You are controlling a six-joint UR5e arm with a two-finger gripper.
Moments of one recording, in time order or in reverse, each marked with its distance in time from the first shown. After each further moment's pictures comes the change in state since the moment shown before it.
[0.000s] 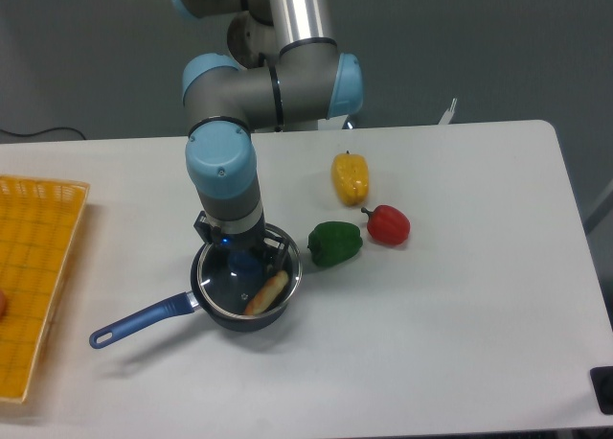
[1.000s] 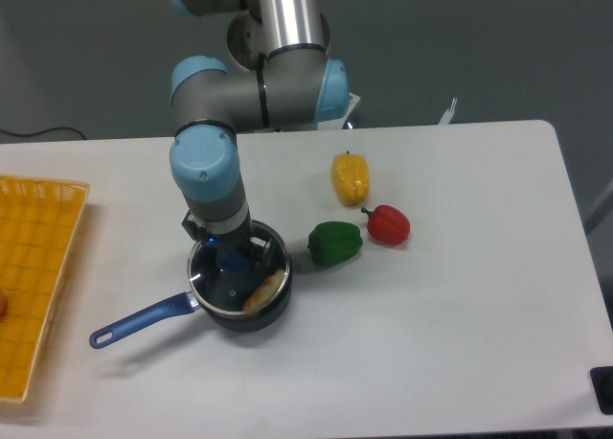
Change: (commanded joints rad) arm -0.023 -0.005 -0.018 0.002 0.002 -0.020
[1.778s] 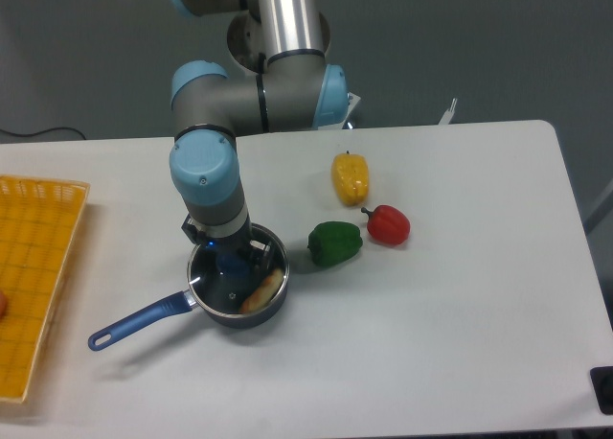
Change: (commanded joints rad) arm -0.002 -0.009 0.000 0.014 0.000 -0.008
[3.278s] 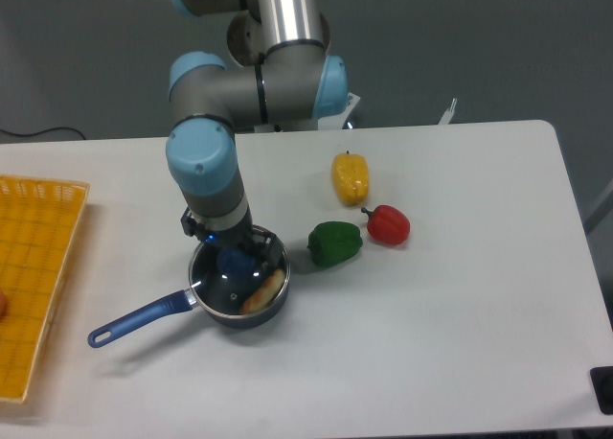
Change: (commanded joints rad) arm 0.014 0.075 0.011 -0.002 0.018 0.008
